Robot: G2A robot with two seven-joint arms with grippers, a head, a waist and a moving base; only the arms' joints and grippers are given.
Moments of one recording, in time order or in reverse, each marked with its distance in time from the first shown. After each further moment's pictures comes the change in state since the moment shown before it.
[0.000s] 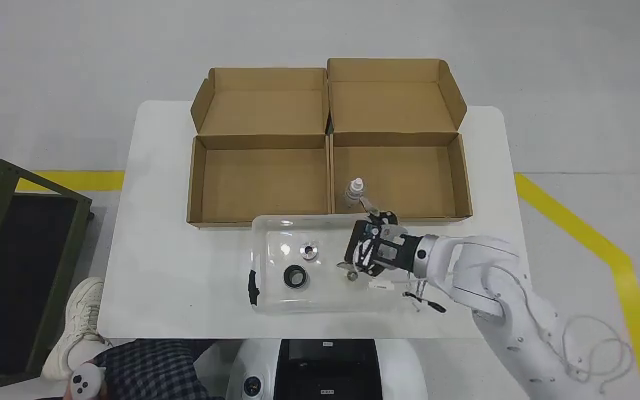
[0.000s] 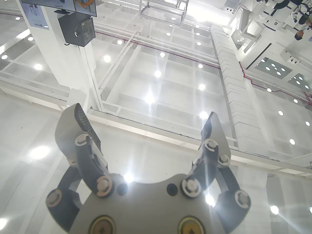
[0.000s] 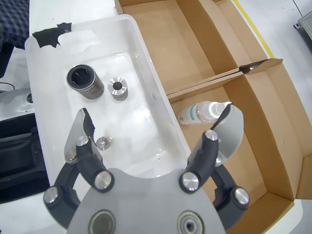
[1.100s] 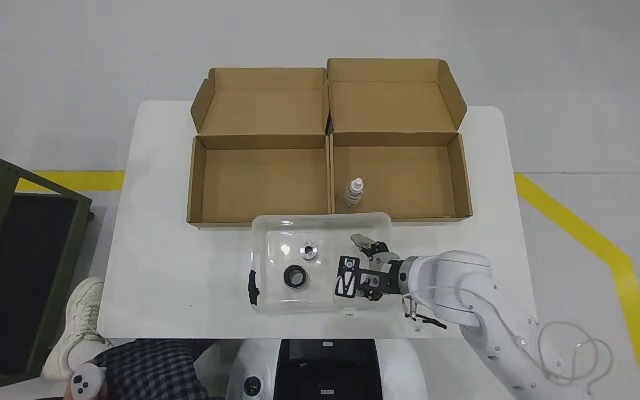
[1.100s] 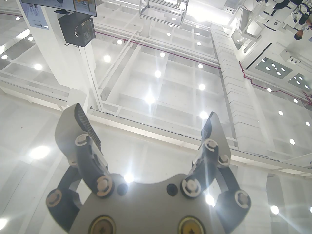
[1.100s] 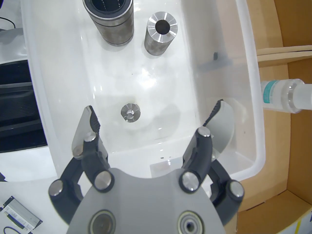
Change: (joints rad) left arm 0.000 0.000 0.000 0.000 0.000 0.000 0.000; right arm 0.004 0.012 -0.123 0.056 -0.051 -0.063 0.181
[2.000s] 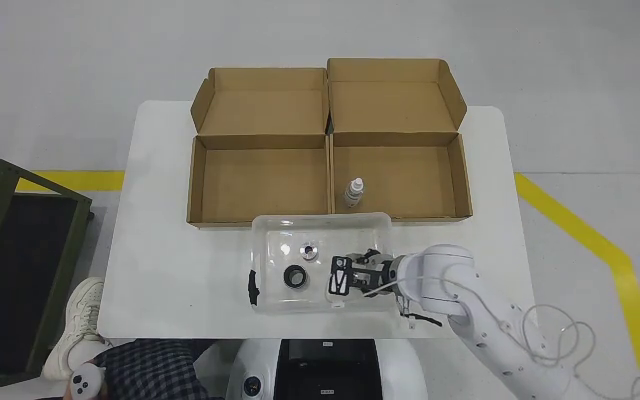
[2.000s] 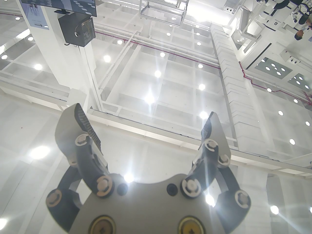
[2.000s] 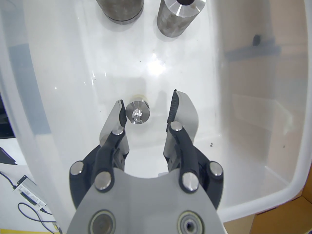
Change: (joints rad) left arm 0.000 0.000 0.000 0.000 0.000 0.000 0.000; right arm 0.086 -0.009 -0.093 0.080 0.075 0.027 0.133
